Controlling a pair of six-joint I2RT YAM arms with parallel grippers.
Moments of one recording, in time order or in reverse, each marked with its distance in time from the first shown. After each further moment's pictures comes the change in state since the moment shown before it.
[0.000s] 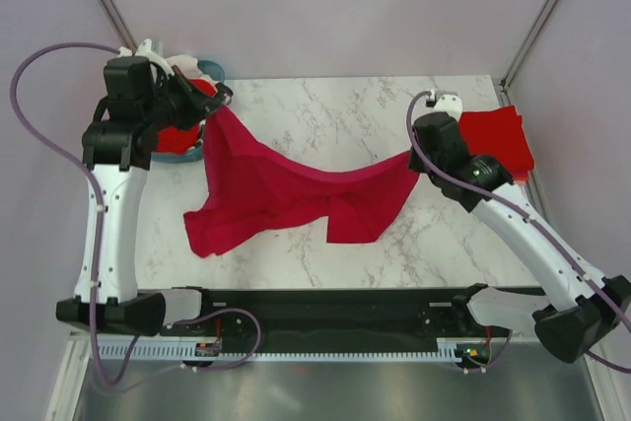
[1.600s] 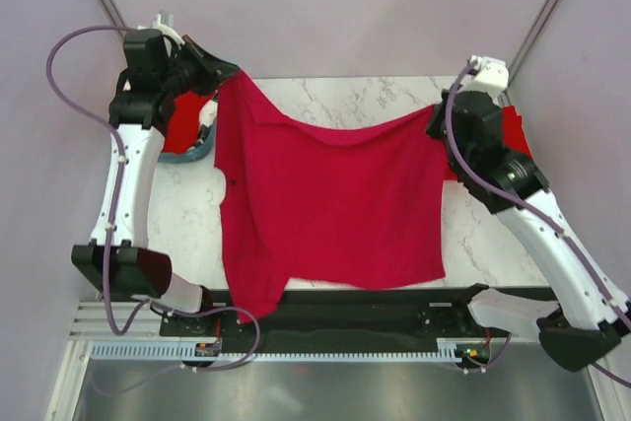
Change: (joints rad) left arm 0.013 0.197 0.016 0.309 0.134 -0.200; right arm -0.006 -0.080 0.189 0.118 0.150 -0.012
